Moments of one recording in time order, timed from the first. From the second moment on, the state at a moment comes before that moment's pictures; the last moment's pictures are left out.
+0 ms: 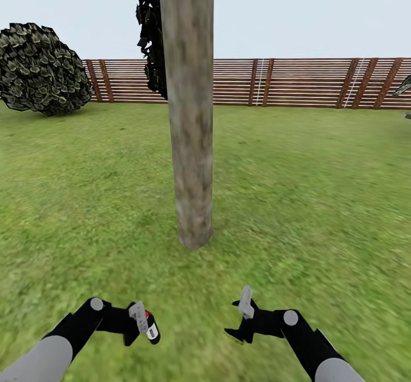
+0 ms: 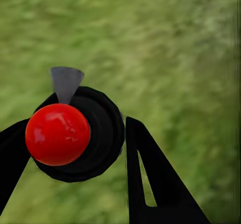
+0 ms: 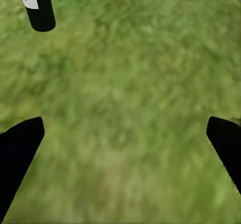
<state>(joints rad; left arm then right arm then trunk) -0.65 0.15 0.03 -0.41 -0.70 -0.14 -0.99 -0.53 0.00 0.01 -0.57 0.60 -0.28 0.84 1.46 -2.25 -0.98</state>
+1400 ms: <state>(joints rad) -0.65 0.03 -0.07 -0.41 -0.71 -0.14 -0.98 -0.55 0.14 0.01 -0.57 0.70 -0.28 0.86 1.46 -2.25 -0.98</state>
